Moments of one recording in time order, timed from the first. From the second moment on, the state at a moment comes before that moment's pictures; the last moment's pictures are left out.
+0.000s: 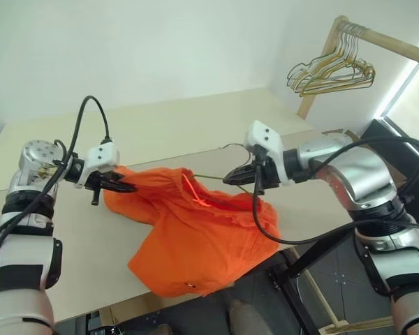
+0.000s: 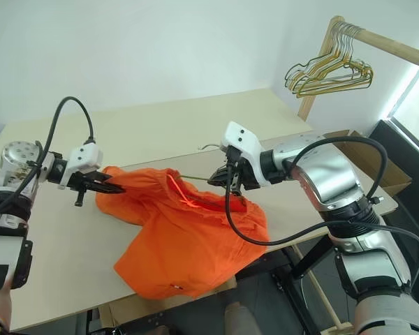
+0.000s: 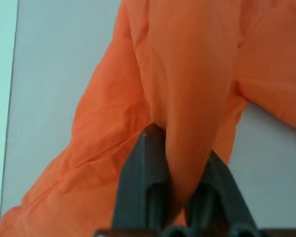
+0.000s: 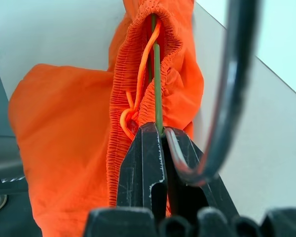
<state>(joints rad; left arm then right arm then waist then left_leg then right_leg) -0.94 0.83 -0.15 0.94 -0.02 -0.17 -1.61 -0.89 -0.66 0.31 -0.14 0.39 0.92 1.09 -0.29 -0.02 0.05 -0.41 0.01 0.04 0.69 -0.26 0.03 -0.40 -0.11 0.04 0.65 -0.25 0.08</state>
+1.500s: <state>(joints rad) -1.03 0.62 -0.33 0.85 0.01 -0.31 -1.52 -1.04 -0.66 0.38 -0.03 0.31 0.92 1.18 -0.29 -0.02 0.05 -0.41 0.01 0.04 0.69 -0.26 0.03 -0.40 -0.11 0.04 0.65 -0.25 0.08</state>
